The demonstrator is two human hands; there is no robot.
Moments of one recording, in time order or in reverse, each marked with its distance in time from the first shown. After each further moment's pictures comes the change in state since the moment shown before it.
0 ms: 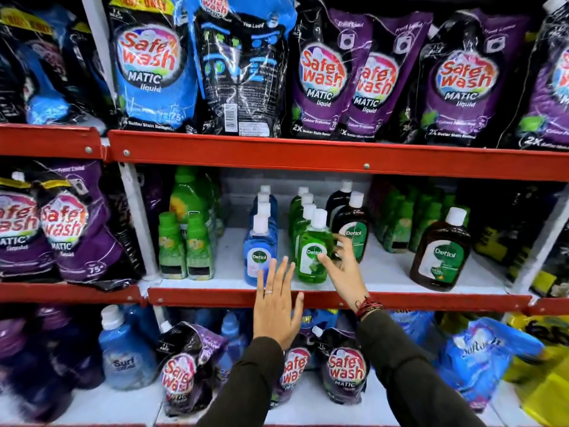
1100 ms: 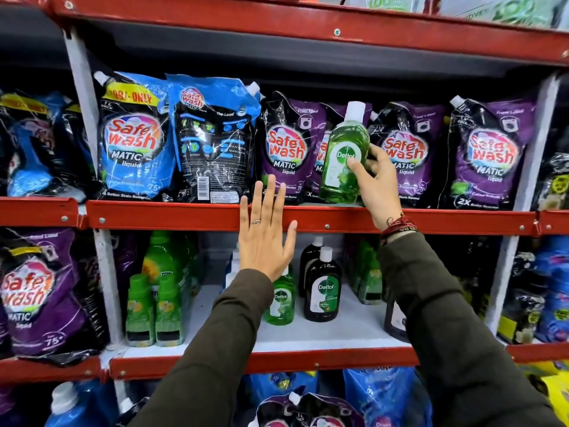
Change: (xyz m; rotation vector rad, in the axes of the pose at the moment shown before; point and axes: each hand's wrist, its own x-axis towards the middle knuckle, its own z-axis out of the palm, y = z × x) left_hand 0.188 0.051 -0.157 0.109 0.486 0.109; right_hand 0.105 -0.226 -0.122 -0.046 0.339 -0.305
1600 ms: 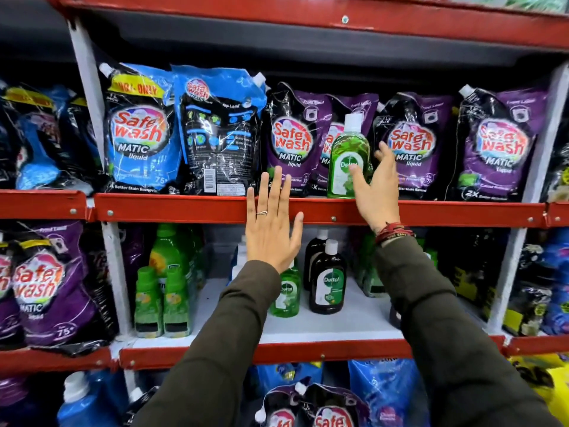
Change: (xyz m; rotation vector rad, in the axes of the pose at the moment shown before) left_hand 0.002 0.002 -0.007 -0.033 -0.027 -0.008; right_hand -0.020 0.012 0.013 -0.306 0.098 -0.085
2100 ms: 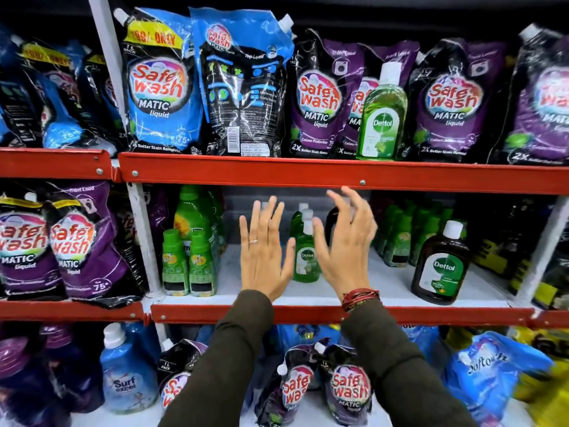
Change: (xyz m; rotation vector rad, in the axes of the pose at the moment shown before) left_hand -0.117 -0.042 0.009 -0.218 -0.043 -0.069; right_hand -0.161 0.027 0.073 -0.251 0.048 -0.321
